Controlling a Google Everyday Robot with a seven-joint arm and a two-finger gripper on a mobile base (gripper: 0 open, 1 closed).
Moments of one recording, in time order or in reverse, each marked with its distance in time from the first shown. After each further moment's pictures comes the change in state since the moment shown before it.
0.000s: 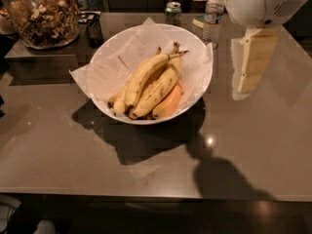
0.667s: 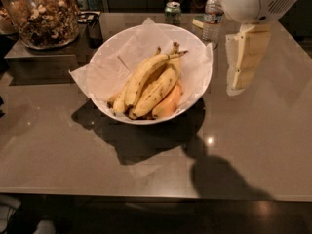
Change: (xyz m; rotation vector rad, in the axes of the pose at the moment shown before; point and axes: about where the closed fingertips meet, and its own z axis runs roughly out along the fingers) arm -0.009 -0.011 0.000 0.032 -0.020 -0.043
